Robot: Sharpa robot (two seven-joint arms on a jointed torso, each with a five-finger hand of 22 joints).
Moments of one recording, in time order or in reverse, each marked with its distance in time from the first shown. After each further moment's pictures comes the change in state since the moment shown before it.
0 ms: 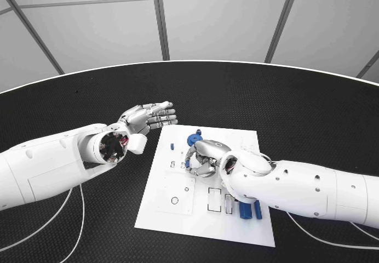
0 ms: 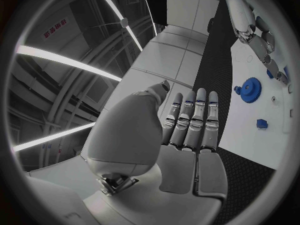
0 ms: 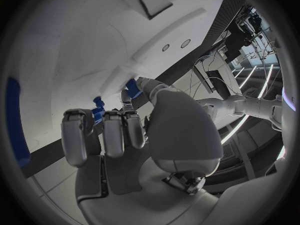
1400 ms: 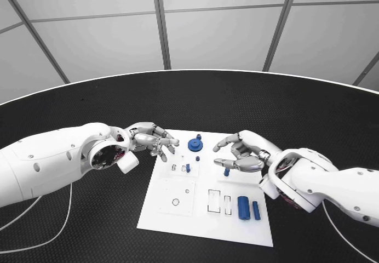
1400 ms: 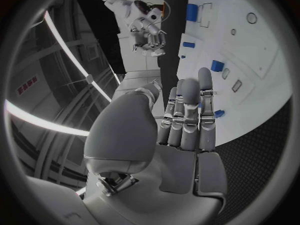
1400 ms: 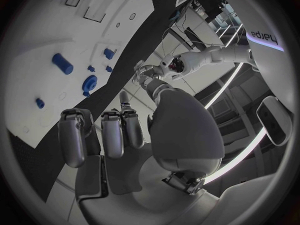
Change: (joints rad) left arm 0.000 -0.012 0.000 -0.040 -0.619 0.245 -0.347; left_hand -0.086 -0.022 -0.053 0.074 0.003 0.086 -0.057 0.128 0.083 0.244 -0.132 0.239 0.173 0.512 -0.168 0.836 0.609 0.024 0.451 -0.193 0.390 0.181; right arm 0.037 -0.395 0.003 0.290 0.474 -0.111 0.314; right_hand -0.042 -0.013 -0.044 0.000 0.009 -0.039 0.000 0.004 -0.006 0.002 0.016 -0.035 0.000 0.000 0.014 -0.011 0.000 0.000 -0.001 0.016 -0.027 0.000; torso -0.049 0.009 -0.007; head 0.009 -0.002
